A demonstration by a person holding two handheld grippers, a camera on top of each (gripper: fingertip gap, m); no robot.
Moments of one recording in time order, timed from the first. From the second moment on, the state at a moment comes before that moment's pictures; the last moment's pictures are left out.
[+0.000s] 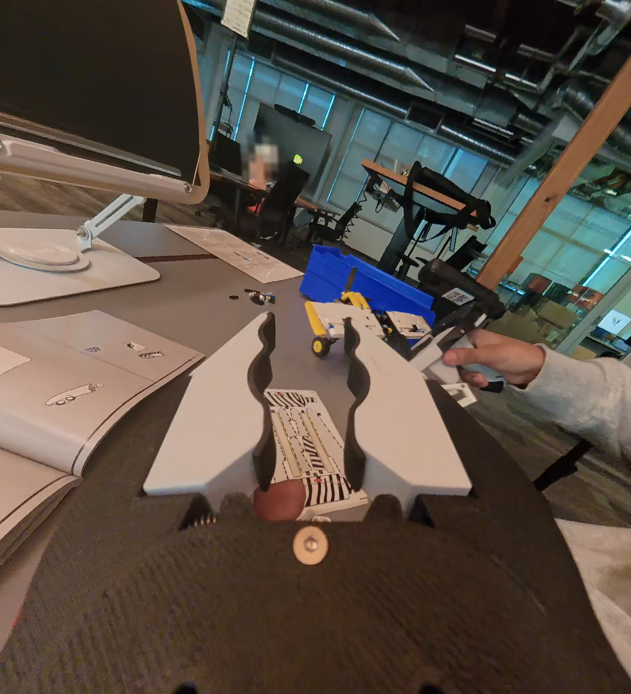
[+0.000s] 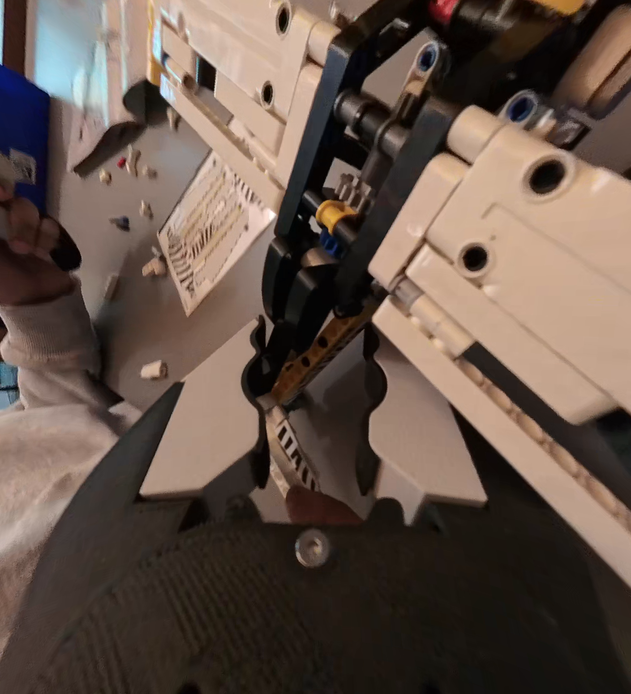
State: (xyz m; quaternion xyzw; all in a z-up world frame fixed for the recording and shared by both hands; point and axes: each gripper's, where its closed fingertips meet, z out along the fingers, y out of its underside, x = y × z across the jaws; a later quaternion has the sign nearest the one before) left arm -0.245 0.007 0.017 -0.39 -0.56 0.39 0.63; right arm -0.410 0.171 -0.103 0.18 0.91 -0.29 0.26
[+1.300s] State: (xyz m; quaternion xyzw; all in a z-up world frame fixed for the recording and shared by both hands) left arm -0.248 0.003 0.010 -0.38 -0.57 0.36 0.64; right arm -0.476 0.174 -0.101 -0.05 0.98 -0.15 0.10
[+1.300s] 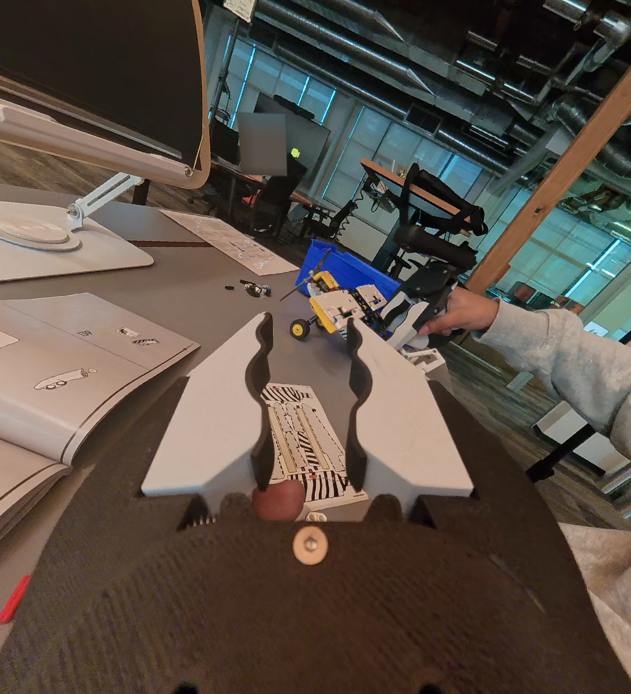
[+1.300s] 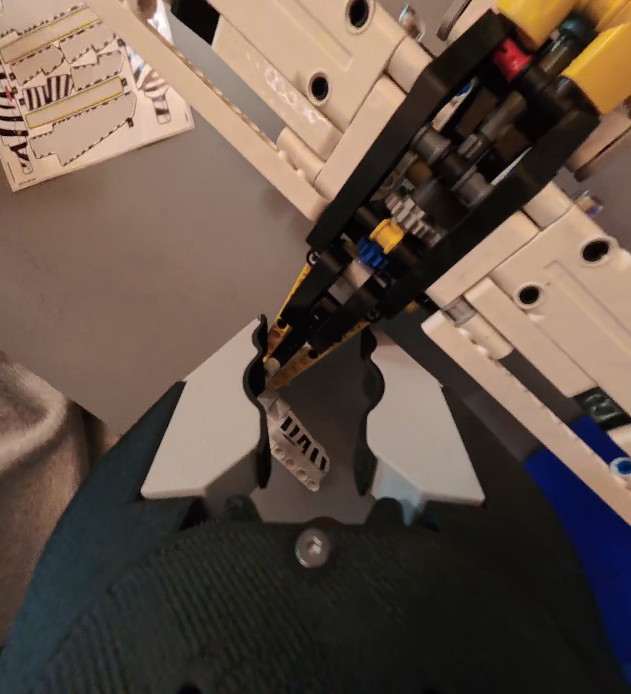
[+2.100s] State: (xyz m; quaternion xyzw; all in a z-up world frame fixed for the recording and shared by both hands) left arm -0.249 0.004 0.009 -0.37 -0.57 0.35 0.64; right arm -0.464 0.191 -0.103 -0.02 0.98 -0.17 0.12
